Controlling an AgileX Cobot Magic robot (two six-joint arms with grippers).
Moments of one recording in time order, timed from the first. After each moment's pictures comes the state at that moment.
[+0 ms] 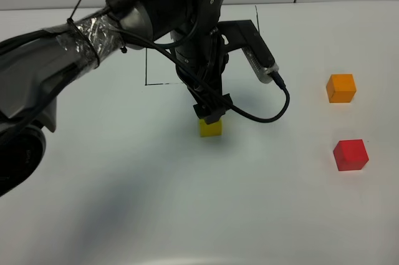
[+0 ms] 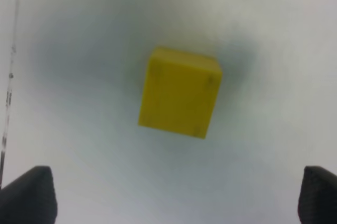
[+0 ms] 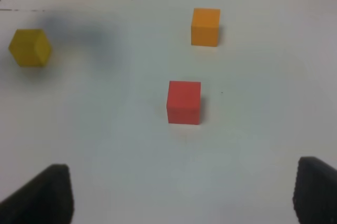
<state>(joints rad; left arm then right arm) -0.70 2.20 -1.94 0.07 1.18 0.54 0.12 -0.01 -0.50 0.02 1.07 0.01</state>
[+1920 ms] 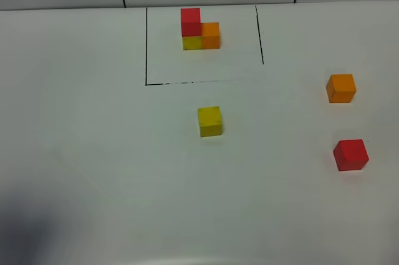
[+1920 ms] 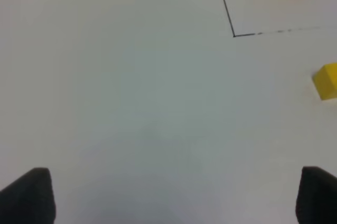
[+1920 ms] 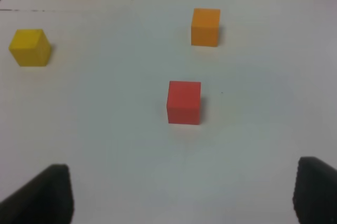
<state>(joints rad) -0.09 0.57 -0.83 -0.04 0.94 0.04 0.12 -0.01 -0.50 0.02 1.07 0.01</state>
